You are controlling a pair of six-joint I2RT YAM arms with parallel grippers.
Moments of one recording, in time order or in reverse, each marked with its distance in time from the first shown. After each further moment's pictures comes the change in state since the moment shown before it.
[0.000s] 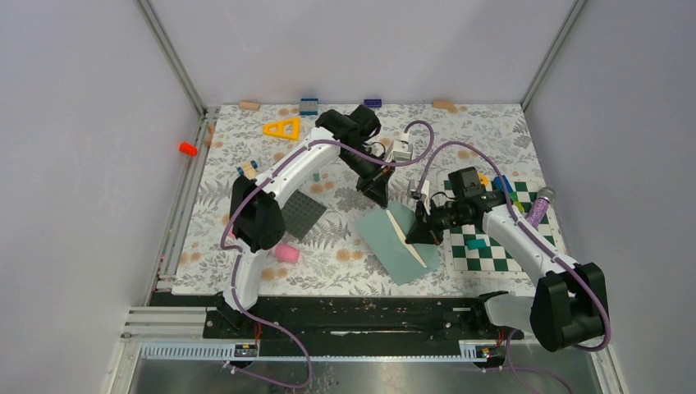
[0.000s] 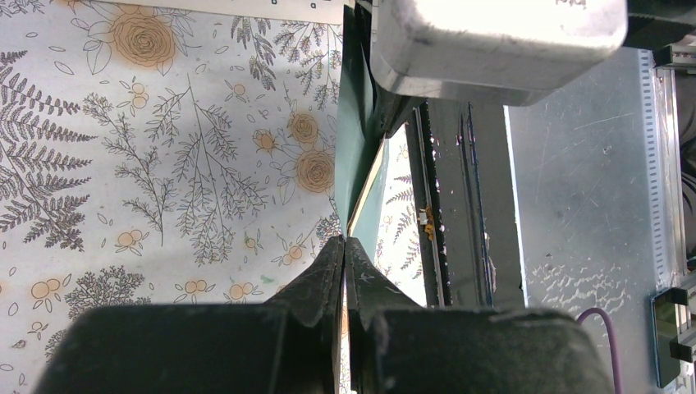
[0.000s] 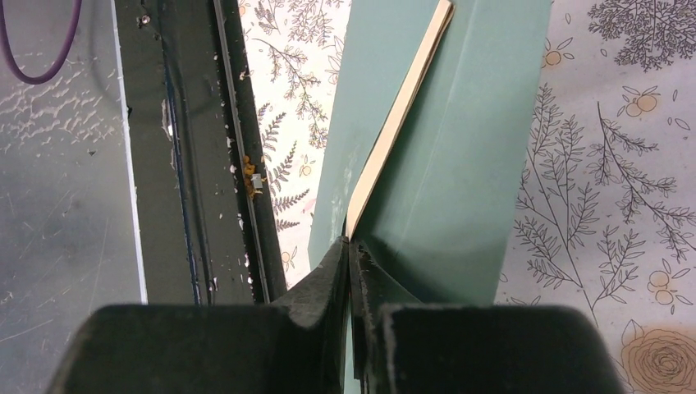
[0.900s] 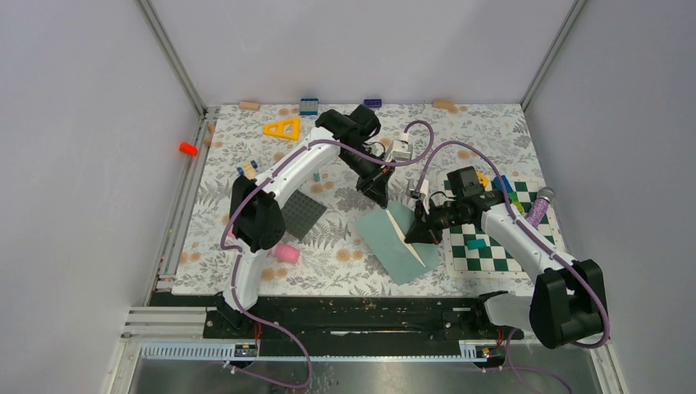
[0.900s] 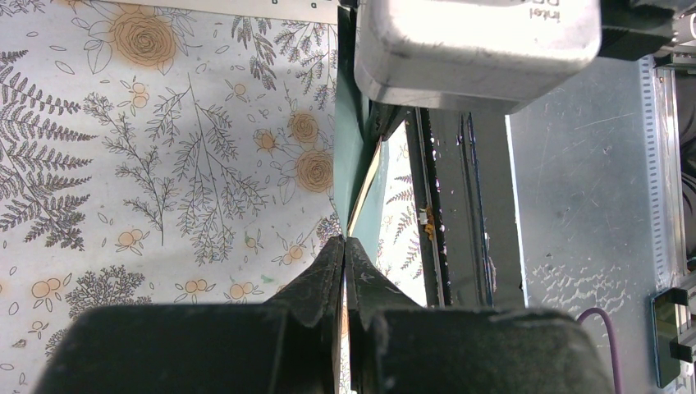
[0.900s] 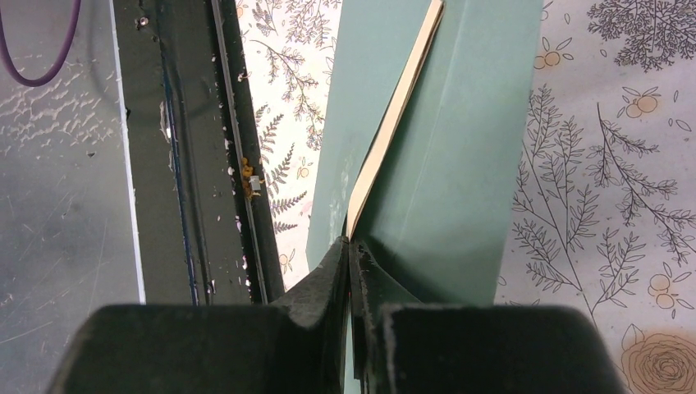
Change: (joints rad) left arm 0.001 0.000 0.000 0.000 0.000 0.000; right arm 0.006 0.014 0.000 0.020 -0.001 0.009
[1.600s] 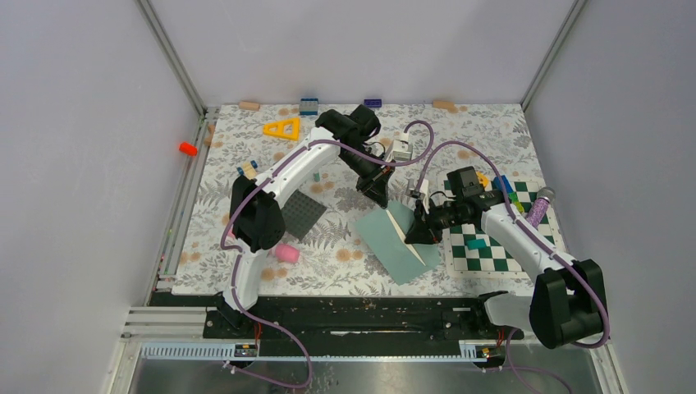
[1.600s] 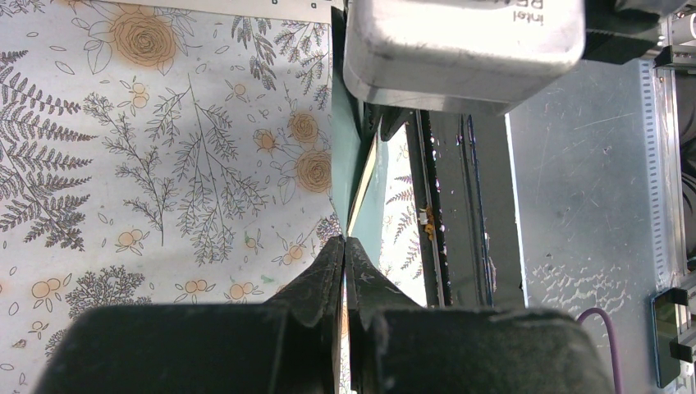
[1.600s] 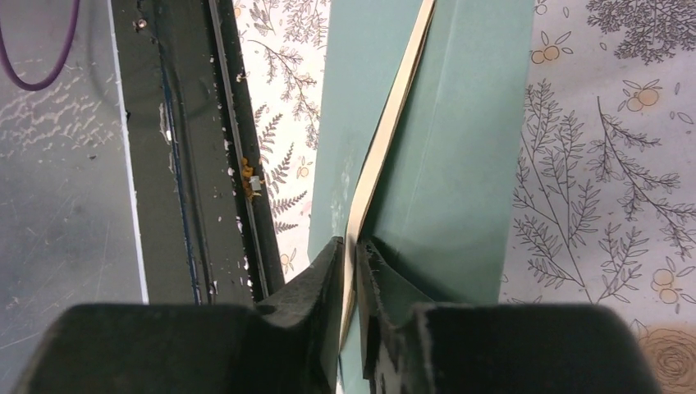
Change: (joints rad) left arm 0.000 0.000 0.000 0.000 0.000 0.000; right arm 0.001 0.003 0.000 0.003 0.003 0.019
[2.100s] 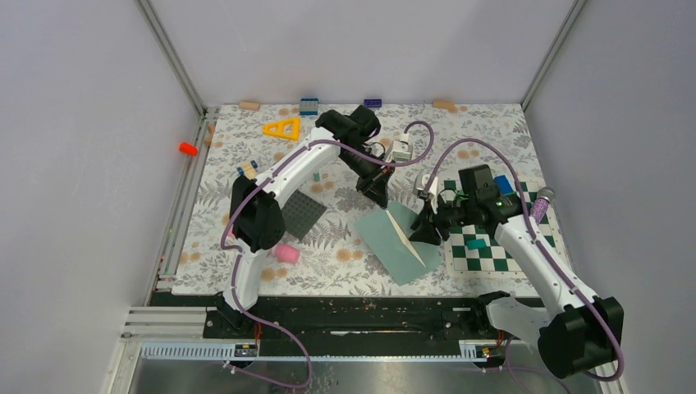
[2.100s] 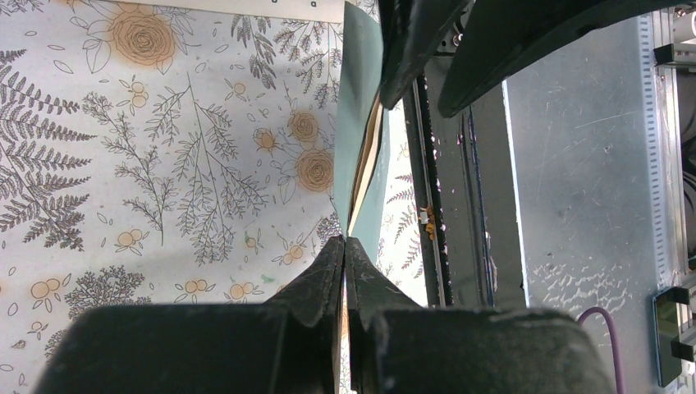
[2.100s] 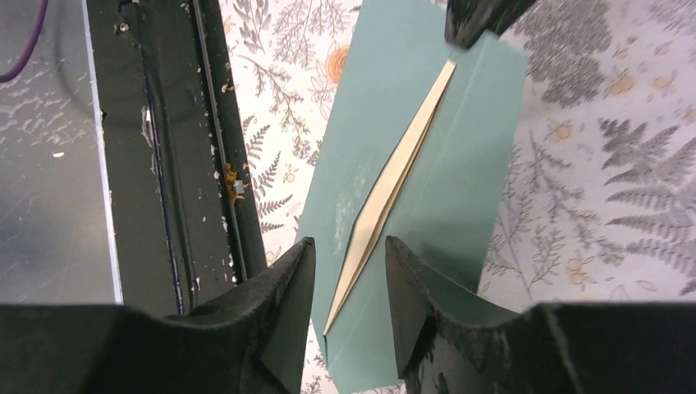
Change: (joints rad) left arm 0.000 0.000 -0.003 0.001 0.000 0.004; right arm 0.000 -0.160 0.035 -0.061 0.053 -0.033
